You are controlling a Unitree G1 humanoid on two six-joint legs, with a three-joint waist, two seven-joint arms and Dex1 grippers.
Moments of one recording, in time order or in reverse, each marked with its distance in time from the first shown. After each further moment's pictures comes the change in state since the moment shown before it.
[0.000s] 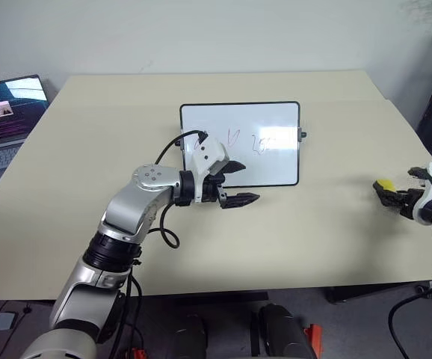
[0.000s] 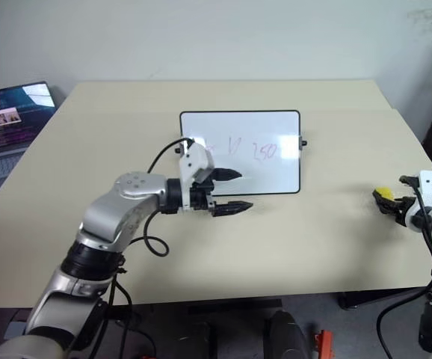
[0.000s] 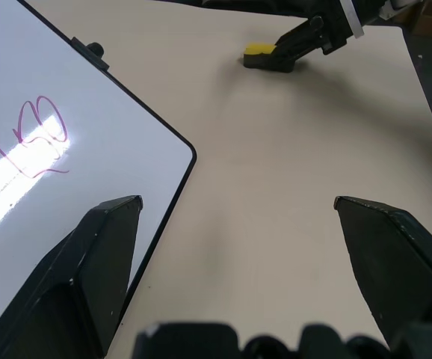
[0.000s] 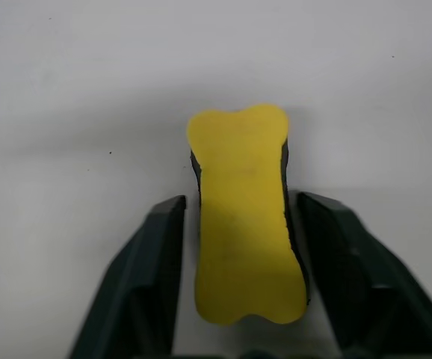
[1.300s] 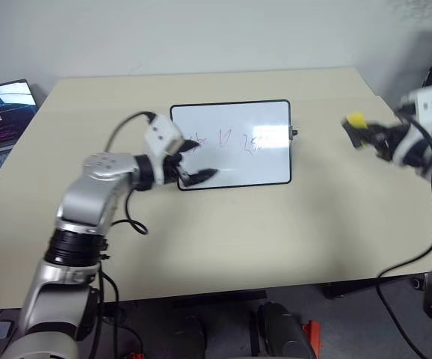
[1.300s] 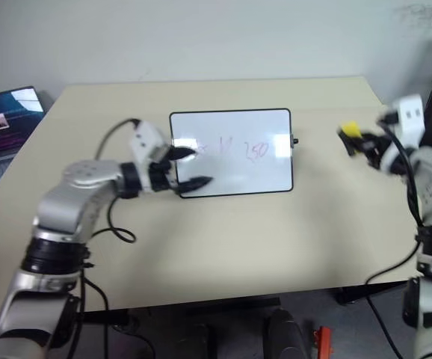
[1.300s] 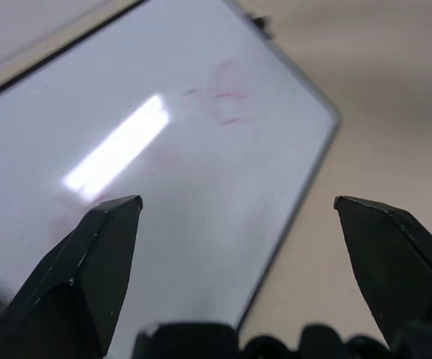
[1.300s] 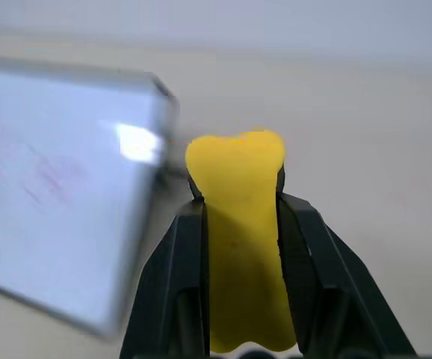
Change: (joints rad) left arm 0.019 0.209 0.206 0.120 0.064 -0.077 0.070; right arm -0.258 0.139 0.082 -0.608 0.125 0.161 -0.007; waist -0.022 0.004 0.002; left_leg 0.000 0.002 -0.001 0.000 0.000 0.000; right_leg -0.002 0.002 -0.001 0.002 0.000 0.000
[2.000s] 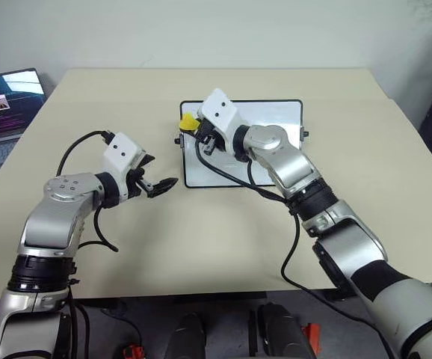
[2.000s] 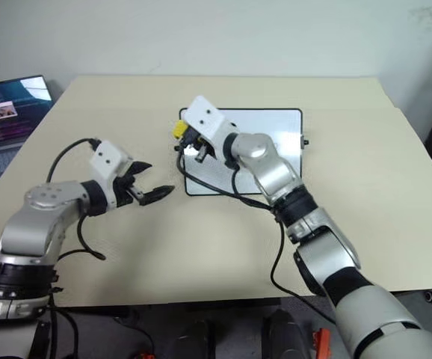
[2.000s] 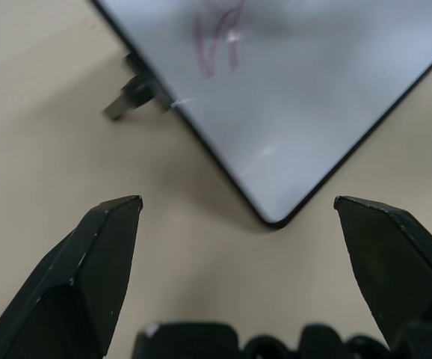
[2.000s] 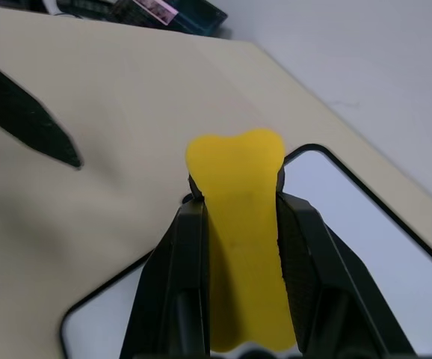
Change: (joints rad) left arm 0.200 0.065 0.108 -0.127 -0.041 0.109 0.041; right arm -0.374 0.585 0.560 0.647 -0.455 -0.655 -0.100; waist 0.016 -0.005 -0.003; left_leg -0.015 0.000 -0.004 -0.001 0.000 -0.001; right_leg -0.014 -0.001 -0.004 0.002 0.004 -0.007
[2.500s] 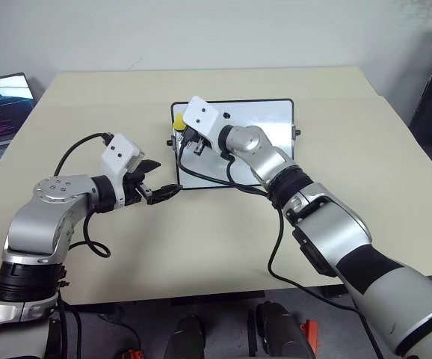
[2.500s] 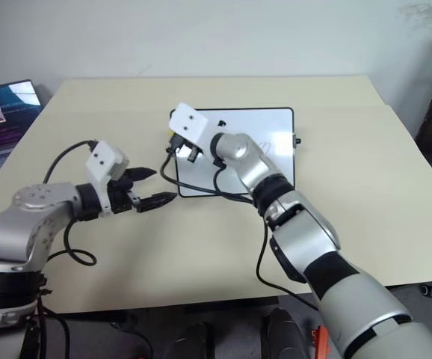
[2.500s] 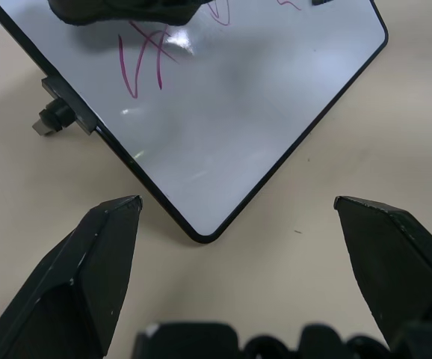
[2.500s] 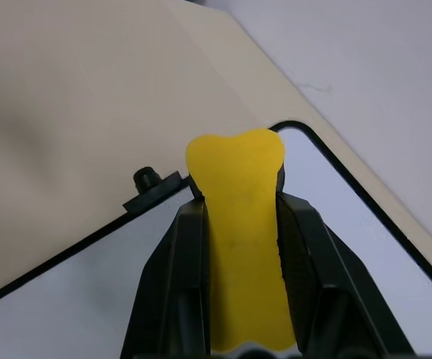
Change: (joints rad) left arm 0.022 0.042 0.008 -0.084 -0.065 0.096 -0.026; right arm -0.184 0.120 -0.032 0.512 -0.130 -0.246 -0.135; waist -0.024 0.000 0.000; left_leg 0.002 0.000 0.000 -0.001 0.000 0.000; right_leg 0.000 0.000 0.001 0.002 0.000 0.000
